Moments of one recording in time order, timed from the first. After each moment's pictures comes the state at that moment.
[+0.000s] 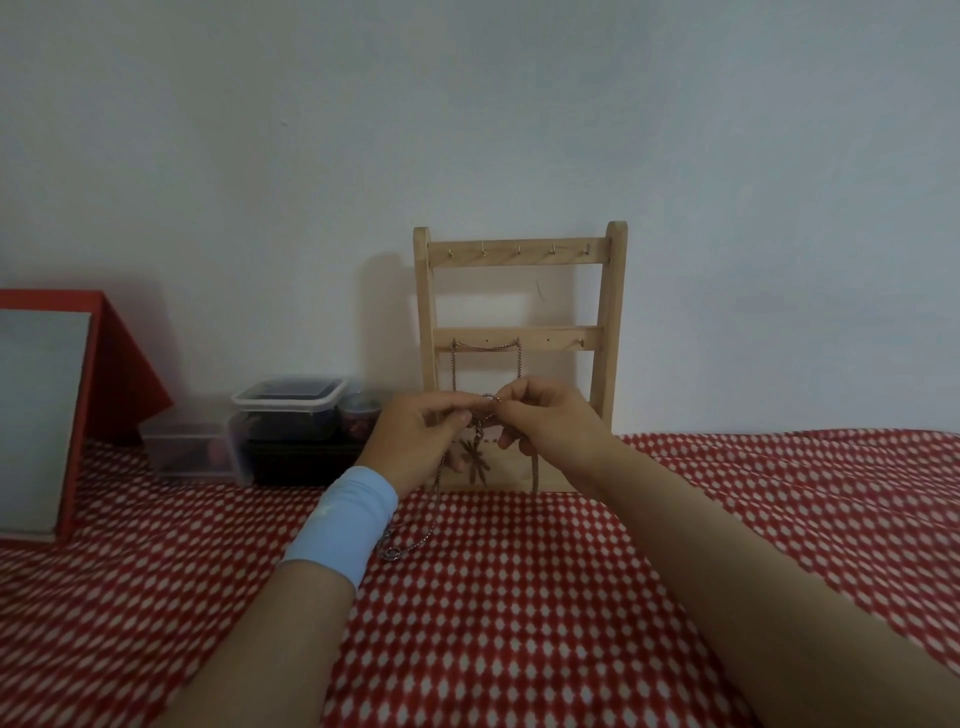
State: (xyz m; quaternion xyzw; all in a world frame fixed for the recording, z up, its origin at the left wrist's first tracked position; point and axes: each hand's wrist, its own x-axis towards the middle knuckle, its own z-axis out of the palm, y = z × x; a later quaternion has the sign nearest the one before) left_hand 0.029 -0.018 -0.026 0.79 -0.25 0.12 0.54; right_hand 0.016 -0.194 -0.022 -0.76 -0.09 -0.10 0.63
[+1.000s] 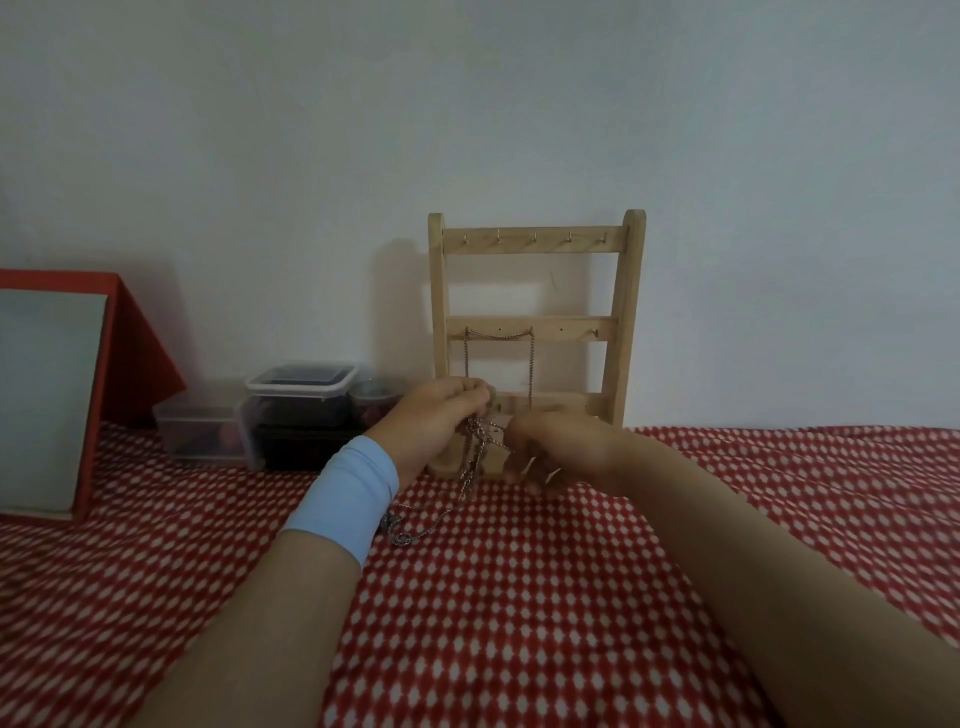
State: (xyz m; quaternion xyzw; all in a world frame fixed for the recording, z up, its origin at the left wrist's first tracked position) left_hand 0.038 -0.019 -0.020 0.75 -0.21 -0.04 0.63; right_hand 0.012 -0.198 -0.021 -0.85 -0.04 0.13 0.51
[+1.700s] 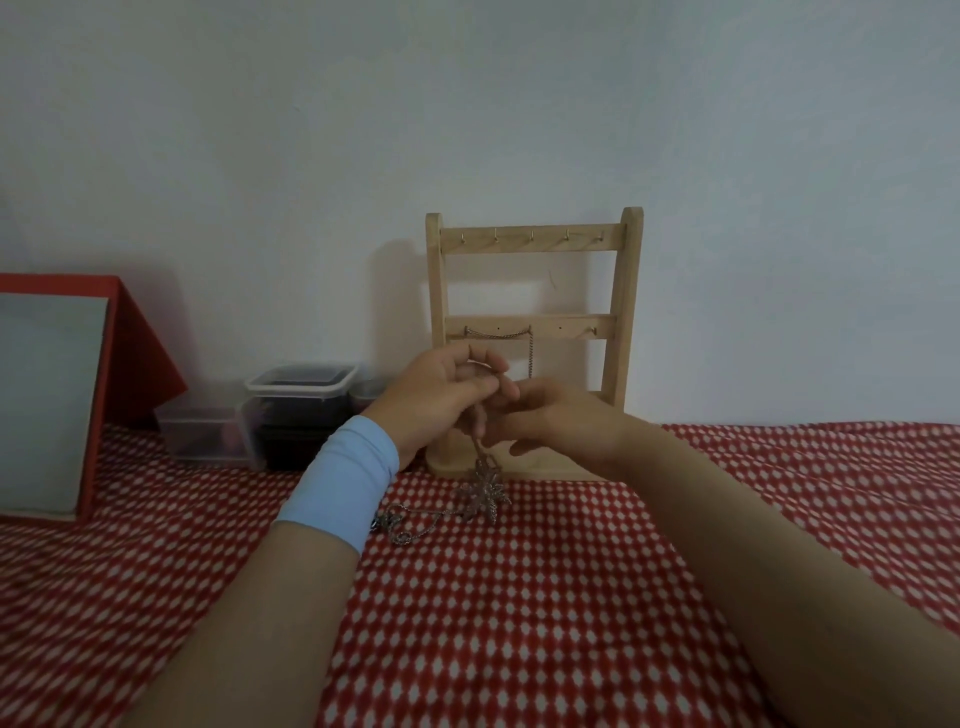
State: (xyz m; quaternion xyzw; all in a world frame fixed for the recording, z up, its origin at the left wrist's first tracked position) left_hand 0.018 -0.021 0.010 0.75 -0.27 -0.01 0.61; right_hand 0.006 -0.200 -0.008 -0.84 -0.19 0.04 0.51
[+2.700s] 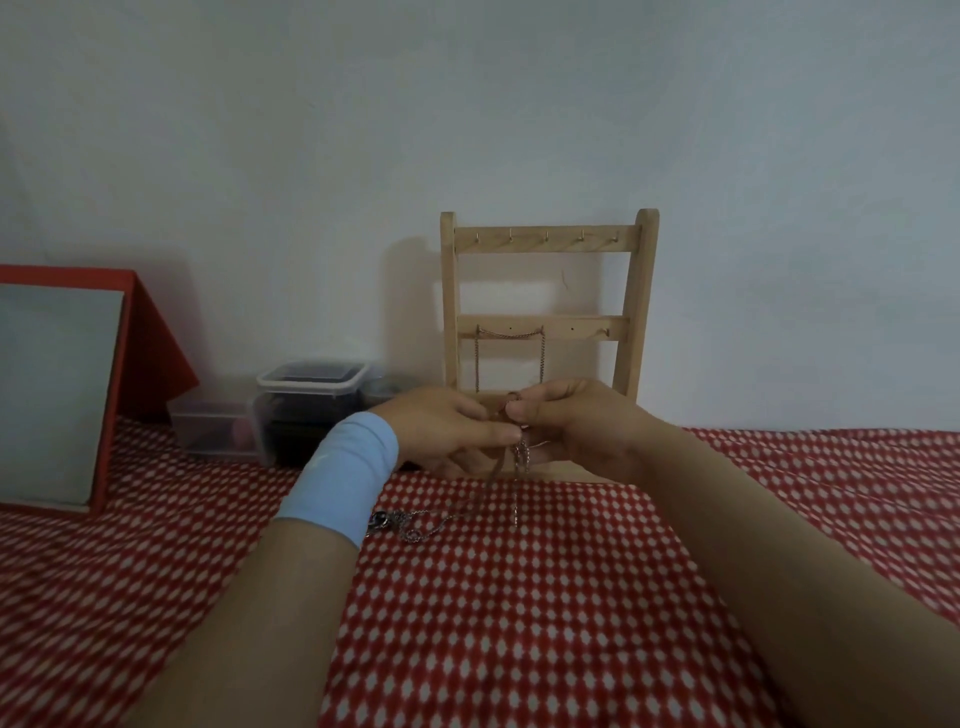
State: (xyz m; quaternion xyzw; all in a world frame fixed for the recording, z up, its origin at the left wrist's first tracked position) left_hand 0.022 -0.008 0.007 0.88 -0.19 -0.15 0.40; right_hand 0.009 -0.203 -0.011 -0.70 -0.11 0.08 0.70
